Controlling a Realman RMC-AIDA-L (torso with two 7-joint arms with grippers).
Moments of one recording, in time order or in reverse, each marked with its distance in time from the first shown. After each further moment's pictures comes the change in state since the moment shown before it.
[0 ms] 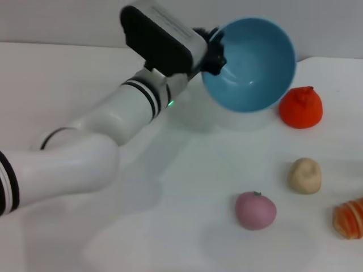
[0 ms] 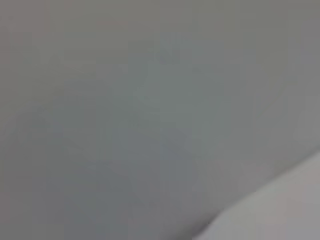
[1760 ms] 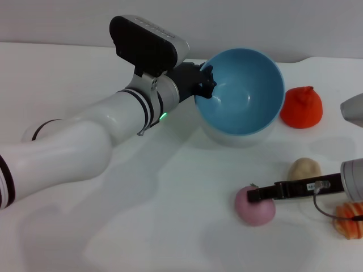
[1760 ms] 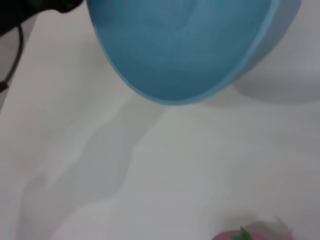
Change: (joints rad) left arm 0.017 -0.006 -0.117 -0.006 -0.004 0.269 -0.149; right arm 0.466 0.021 -0.388 0.105 -0.762 -0.031 0.593
